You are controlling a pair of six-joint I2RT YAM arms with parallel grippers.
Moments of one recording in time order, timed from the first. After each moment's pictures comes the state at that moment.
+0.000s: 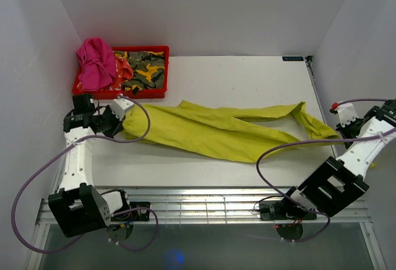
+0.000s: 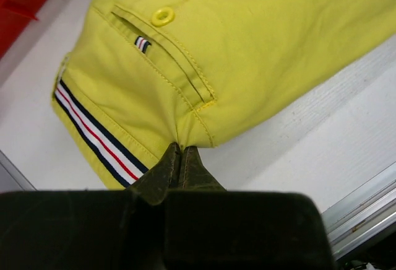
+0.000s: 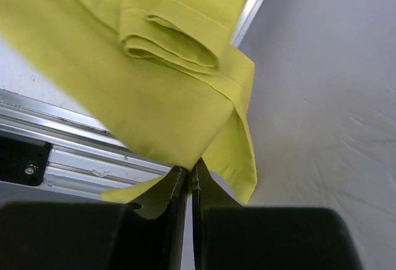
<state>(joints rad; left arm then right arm) 0.24 1.15 0.98 -0.86 0.53 0.95 -0.79 1.29 1.26 -1.24 -0.25 -1.33</state>
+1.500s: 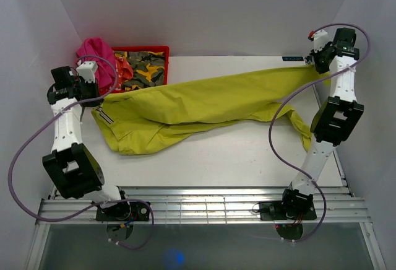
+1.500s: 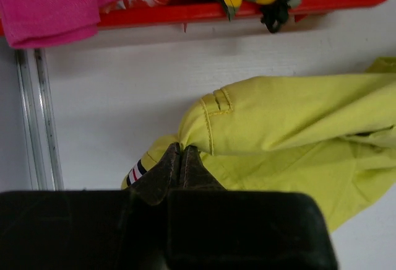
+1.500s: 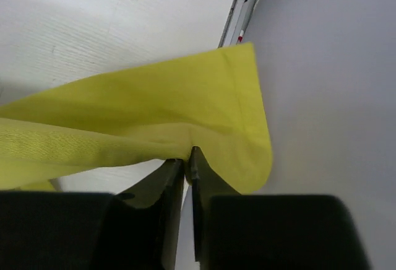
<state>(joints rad) 0.38 1.46 1.32 -0.65 0.39 0.31 -0.30 2.18 2.22 -0.83 -0.22 -0.72</state>
